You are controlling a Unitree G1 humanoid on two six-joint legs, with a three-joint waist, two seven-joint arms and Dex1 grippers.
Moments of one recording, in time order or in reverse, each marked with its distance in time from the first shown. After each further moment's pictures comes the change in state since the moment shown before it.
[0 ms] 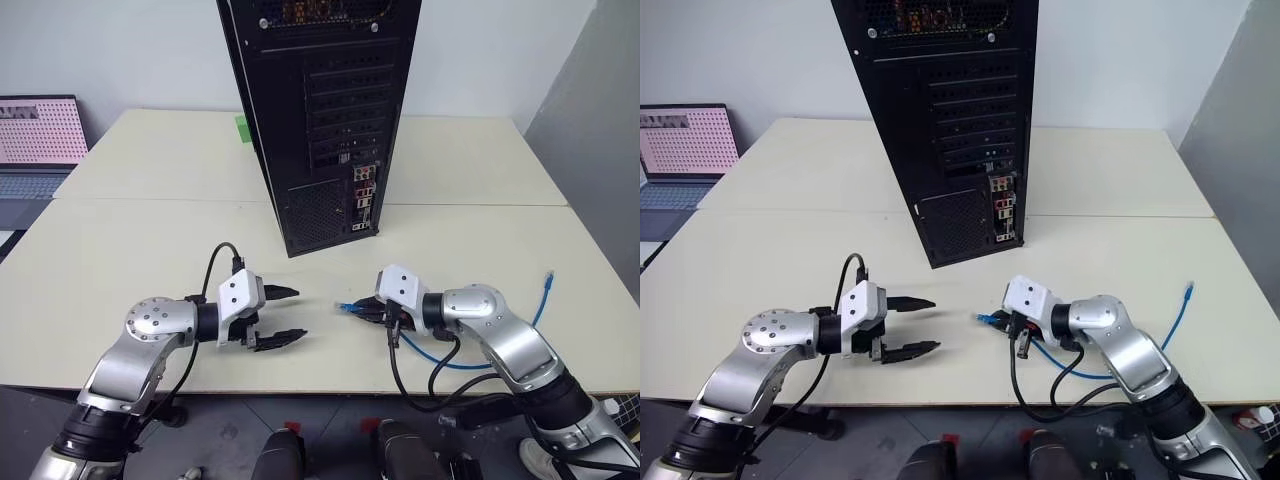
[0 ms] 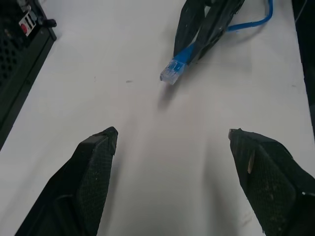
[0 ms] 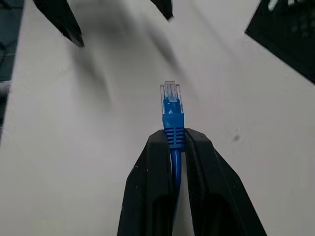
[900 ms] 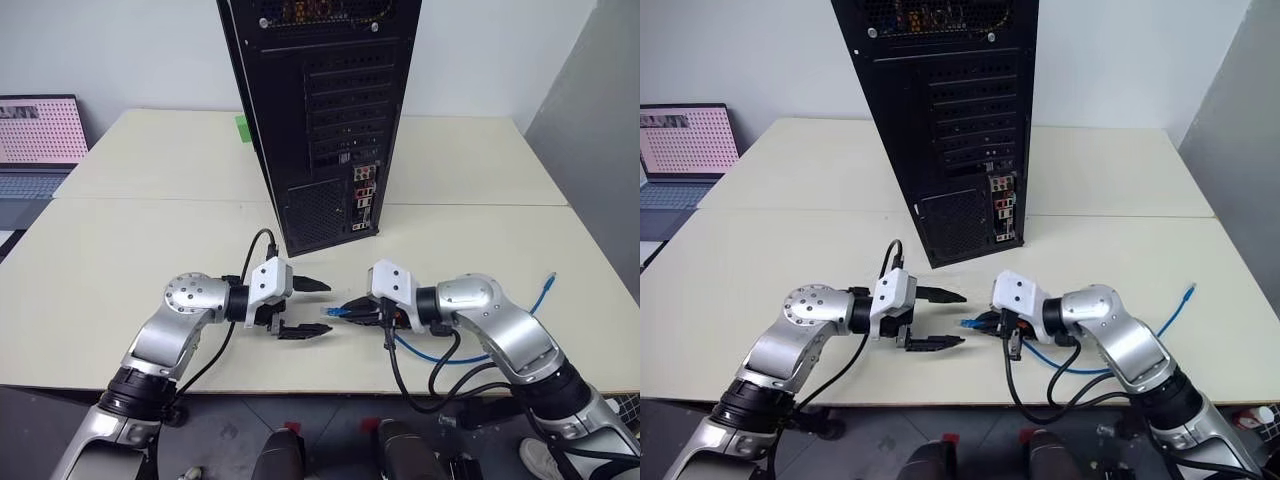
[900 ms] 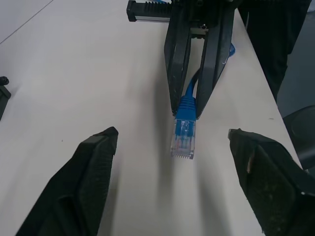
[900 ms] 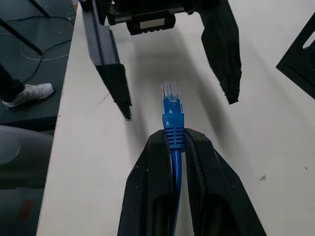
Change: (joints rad) left arm -0.178 -0.088 -0.099 0.142 0.023 -0.046 -0.129; right arm -0.061 0.004 0.017 -0.044 0.046 0.063 0.056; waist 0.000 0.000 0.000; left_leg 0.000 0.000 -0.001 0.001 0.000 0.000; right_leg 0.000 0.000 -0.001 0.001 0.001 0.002
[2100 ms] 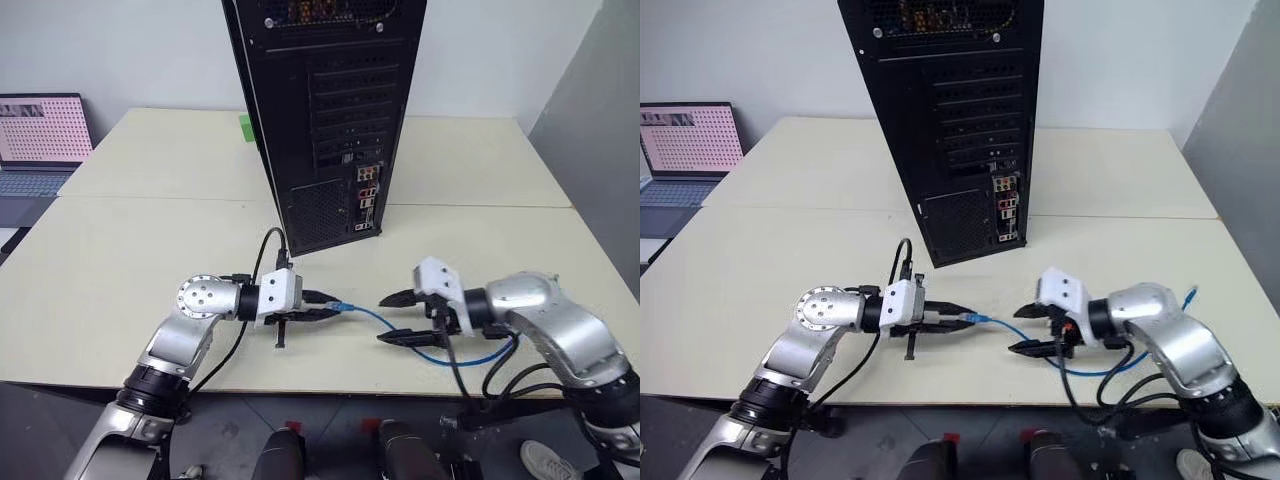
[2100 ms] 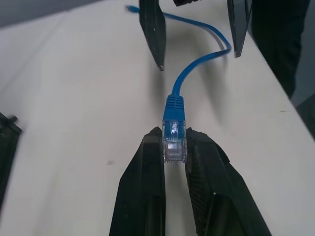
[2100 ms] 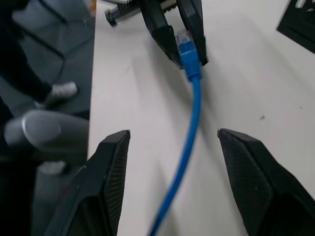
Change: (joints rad) left arm -0.016 -0.101 -0.011 0.100 0.116 -0.408 0.085; right arm 0.117 -0.190 -0.248 -0.096 0.272 0.163 0.100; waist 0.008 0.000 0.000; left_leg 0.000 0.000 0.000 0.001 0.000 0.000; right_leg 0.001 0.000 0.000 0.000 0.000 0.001
